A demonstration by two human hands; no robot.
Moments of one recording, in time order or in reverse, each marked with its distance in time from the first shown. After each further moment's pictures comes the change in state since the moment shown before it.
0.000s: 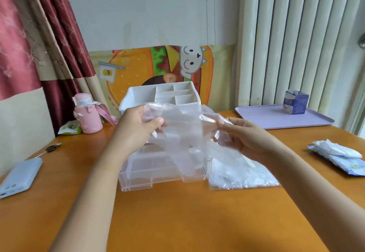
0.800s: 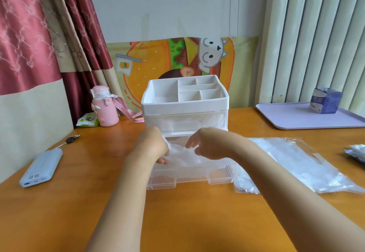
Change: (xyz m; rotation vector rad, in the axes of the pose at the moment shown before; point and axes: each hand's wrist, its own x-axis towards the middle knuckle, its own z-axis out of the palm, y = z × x) left_hand 0.028 -0.056 -0.001 0.590 -0.146 -0.665; right_hand 0.059 0.010 0.109 -1.384 -0.209 0.169
